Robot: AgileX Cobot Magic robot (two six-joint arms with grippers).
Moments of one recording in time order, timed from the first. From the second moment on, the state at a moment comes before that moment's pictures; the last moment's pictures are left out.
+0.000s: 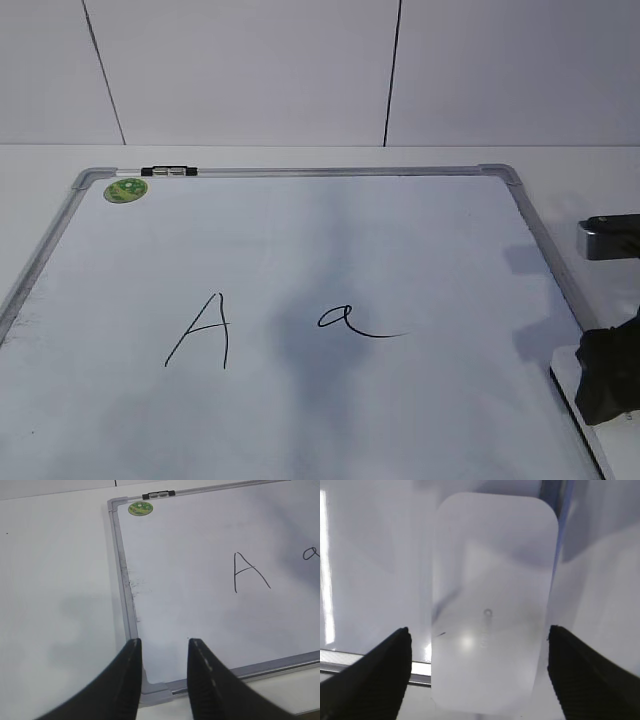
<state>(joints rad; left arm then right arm) -0.03 0.01 -0.51 -0.18 1.11 0.14 0.21 1.41 -0.77 0.05 0.94 0.03</state>
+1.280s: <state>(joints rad) -0.03 0.01 -0.51 -0.18 1.11 0.14 0.21 1.53 -0.77 0.02 0.86 0.03</state>
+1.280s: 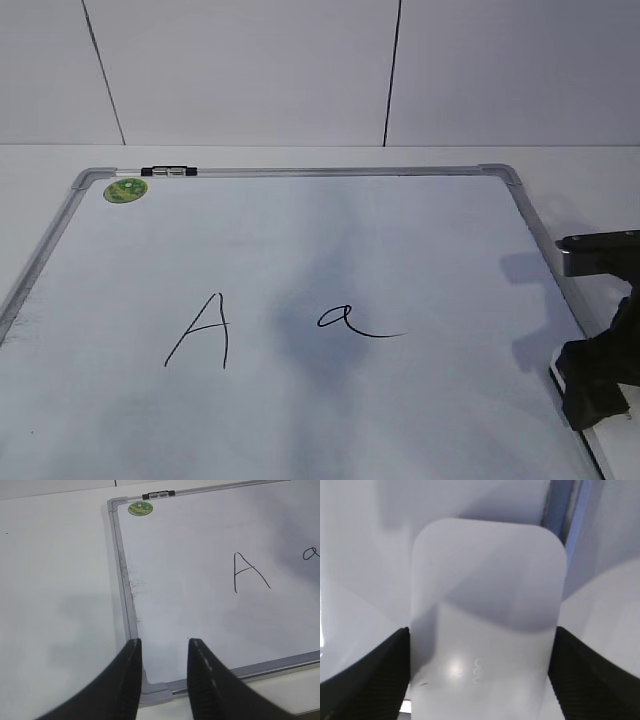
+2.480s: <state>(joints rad) -0.03 0.41 -0.61 -0.18 0.99 0.08 0.21 1.53 -0.77 0.03 0.86 0.07</state>
